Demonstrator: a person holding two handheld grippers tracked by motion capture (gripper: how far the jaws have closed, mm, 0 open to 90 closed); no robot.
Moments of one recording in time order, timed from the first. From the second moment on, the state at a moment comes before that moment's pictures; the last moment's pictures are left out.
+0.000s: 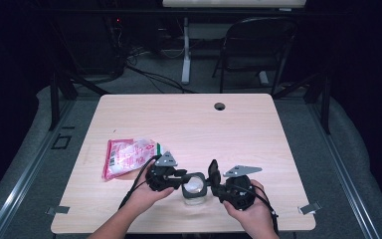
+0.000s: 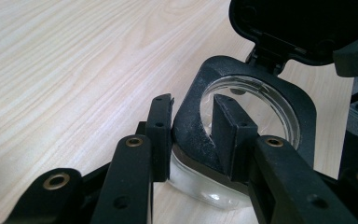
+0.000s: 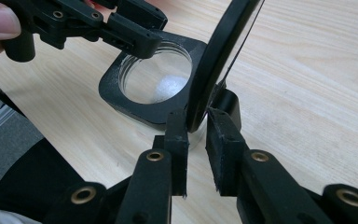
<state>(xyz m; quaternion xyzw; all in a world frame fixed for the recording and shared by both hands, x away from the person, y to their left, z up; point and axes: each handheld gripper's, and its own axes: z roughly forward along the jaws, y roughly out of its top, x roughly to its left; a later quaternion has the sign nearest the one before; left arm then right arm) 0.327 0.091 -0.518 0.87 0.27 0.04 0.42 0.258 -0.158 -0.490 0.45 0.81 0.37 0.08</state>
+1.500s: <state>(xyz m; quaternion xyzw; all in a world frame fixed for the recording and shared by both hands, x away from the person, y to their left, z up) 0.293 0.119 -0.524 0.83 0.30 0.05 0.46 0.313 -0.139 -0.501 0.46 0.77 0.43 0.08</state>
